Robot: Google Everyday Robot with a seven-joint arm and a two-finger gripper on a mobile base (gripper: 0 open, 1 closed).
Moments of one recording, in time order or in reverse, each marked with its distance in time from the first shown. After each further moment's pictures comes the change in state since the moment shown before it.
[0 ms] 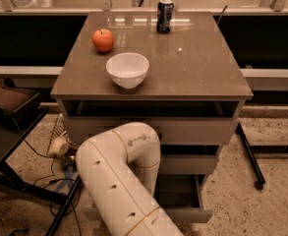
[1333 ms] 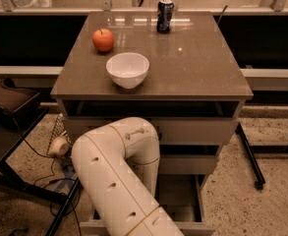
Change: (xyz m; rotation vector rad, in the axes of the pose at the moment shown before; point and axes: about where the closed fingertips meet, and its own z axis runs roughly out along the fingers) arm 0.008 0.052 -0.049 -0.221 0.007 0.000
